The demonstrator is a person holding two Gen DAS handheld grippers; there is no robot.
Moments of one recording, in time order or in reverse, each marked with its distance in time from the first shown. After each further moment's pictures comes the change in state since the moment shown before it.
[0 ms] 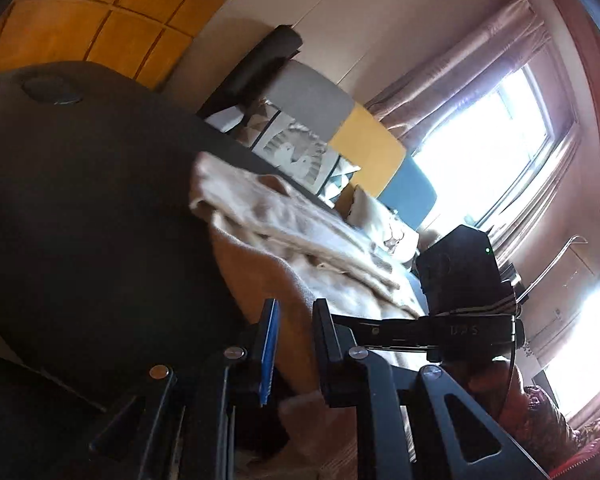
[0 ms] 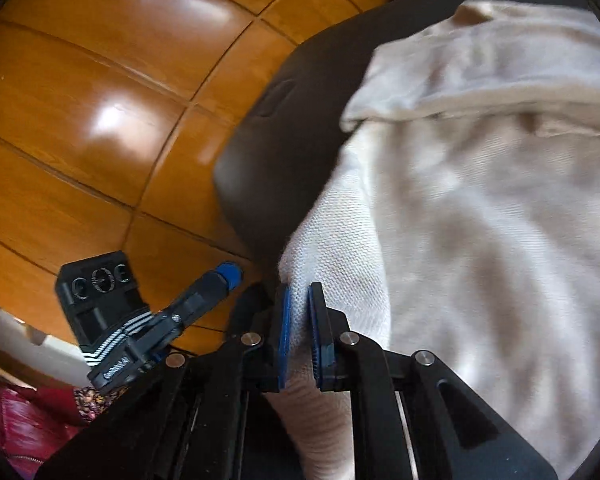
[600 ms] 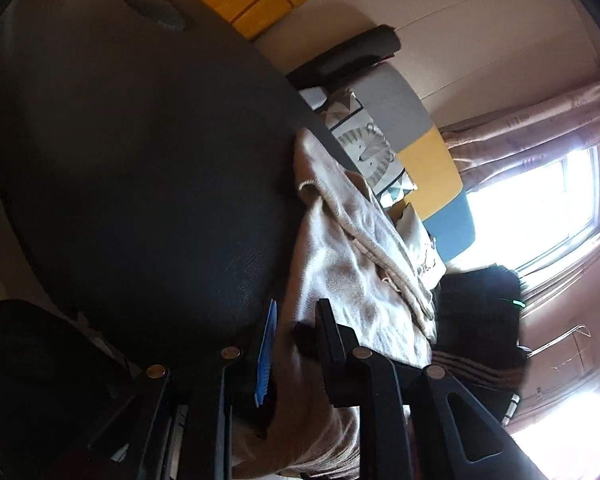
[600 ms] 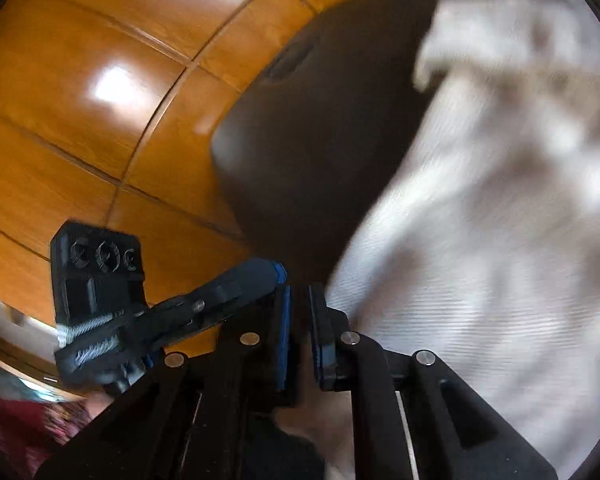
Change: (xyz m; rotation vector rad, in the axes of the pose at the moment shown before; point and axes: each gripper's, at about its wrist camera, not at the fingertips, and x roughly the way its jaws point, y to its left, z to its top) left arm -0.019 0.071 0.004 -0.317 0.064 0.062; right arm 0.053 0.037 0.006 -0.151 -0.018 -0.178
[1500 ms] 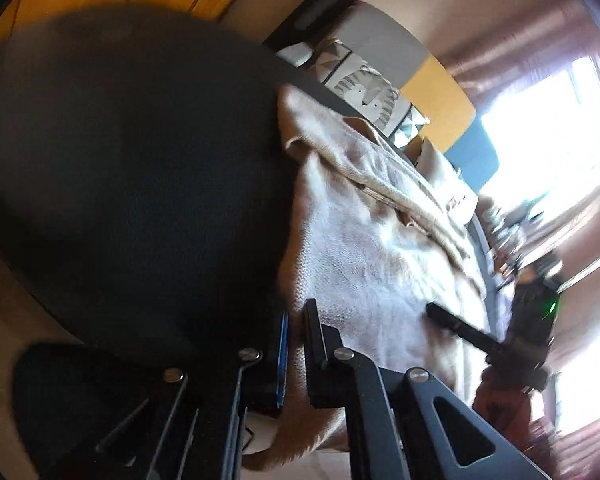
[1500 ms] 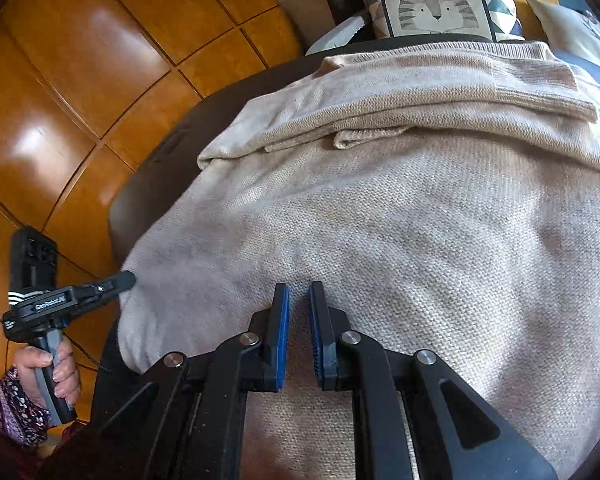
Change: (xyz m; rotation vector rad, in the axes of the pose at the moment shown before) left arm 0.006 -0.042 -0.014 0.285 0.108 0.168; right arm -0.100 -0.089 -0.059 0.129 -0.220 -0.299
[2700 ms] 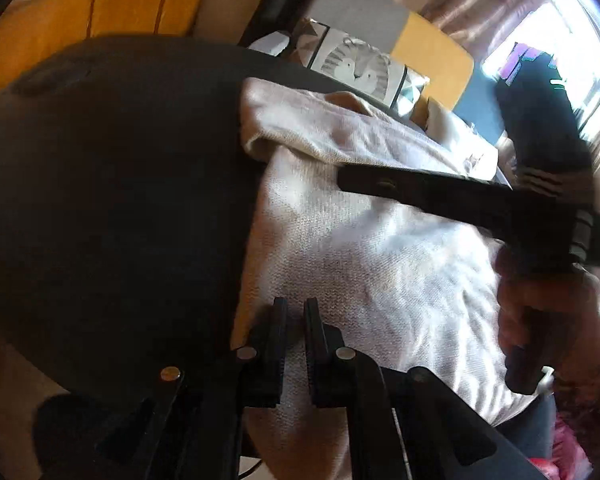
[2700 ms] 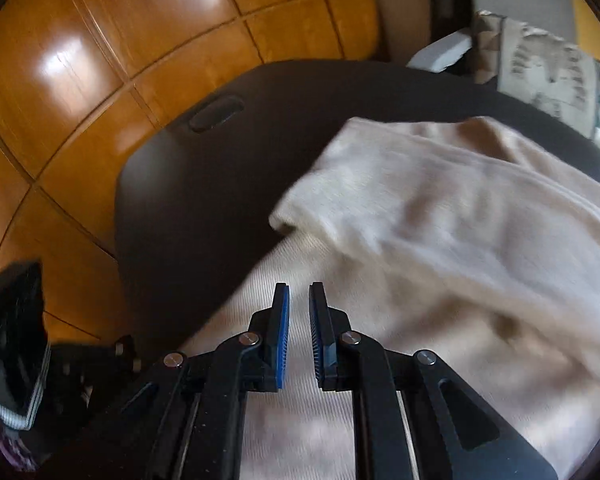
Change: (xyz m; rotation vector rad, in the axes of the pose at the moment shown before) left arm 0.030 -0.026 0.014 0.090 0.043 0.070; right arm 0.114 0.106 0.104 -0.289 0.158 0.010
